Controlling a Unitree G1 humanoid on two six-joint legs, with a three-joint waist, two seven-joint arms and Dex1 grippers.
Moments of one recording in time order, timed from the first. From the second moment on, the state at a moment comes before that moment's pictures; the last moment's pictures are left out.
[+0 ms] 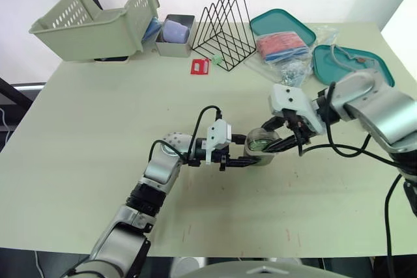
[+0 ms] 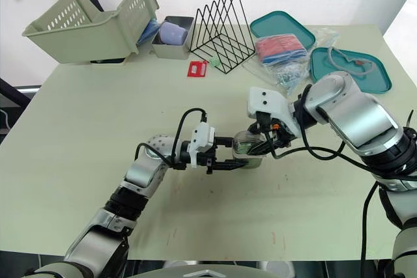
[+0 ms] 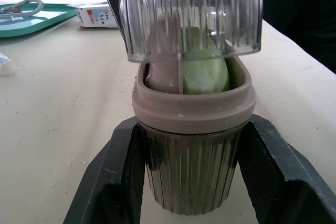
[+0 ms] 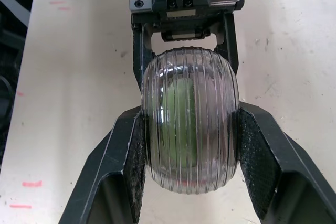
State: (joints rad) left arm -0.44 0.32 -0.30 0.14 -0.27 0.05 -1.20; right arm -0.92 -0.84 0.46 -0.36 0.33 1.03 1.34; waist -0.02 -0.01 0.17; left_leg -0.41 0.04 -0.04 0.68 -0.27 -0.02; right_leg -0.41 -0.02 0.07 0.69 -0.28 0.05
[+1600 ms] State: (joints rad) left arm -0.42 0.31 -0.28 0.14 -0.24 0.06 -1.19; right arm -0.95 -0.75 0.58 -0.35 0.26 1.08 1.30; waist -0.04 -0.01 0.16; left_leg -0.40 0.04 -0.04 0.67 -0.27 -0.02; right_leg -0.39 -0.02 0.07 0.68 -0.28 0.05
